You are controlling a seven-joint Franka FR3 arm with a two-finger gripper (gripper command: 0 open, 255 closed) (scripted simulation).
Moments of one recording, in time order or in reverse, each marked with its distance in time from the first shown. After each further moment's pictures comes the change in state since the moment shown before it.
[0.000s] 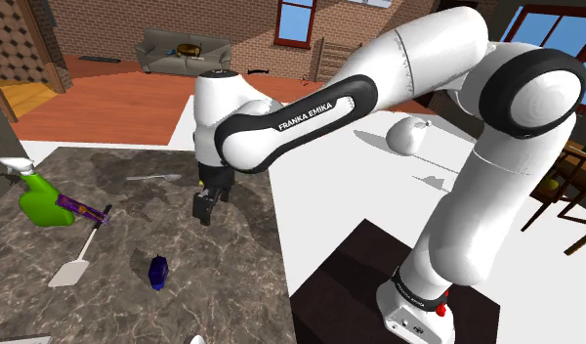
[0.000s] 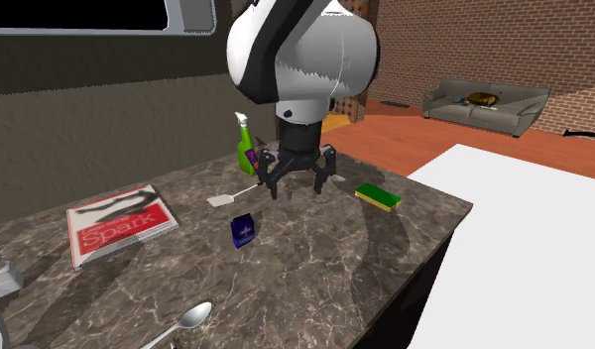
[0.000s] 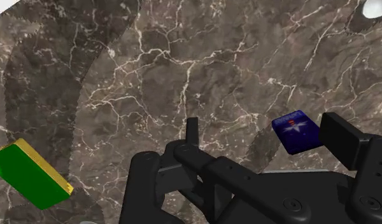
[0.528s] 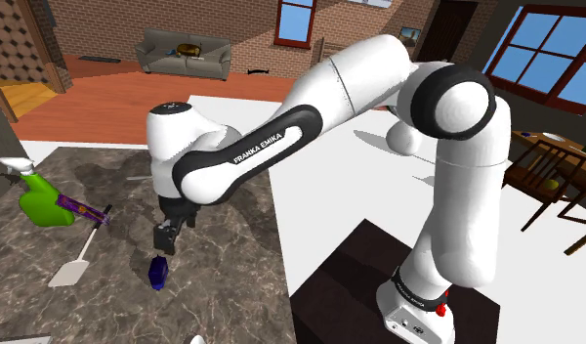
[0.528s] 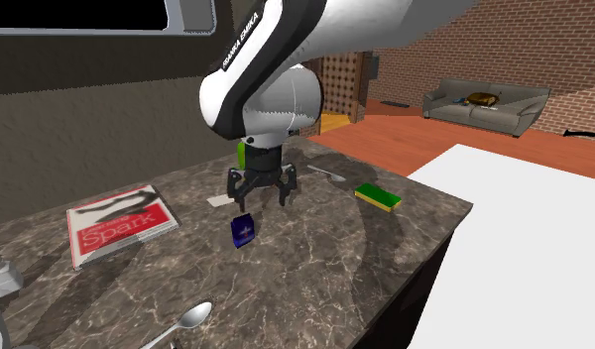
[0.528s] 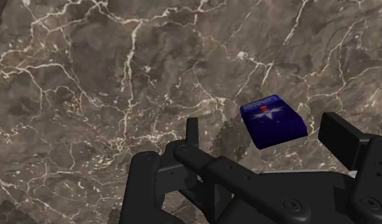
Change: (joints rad) arm 0.098 0.302 0.012 0.223 -0.124 0.046 0.088
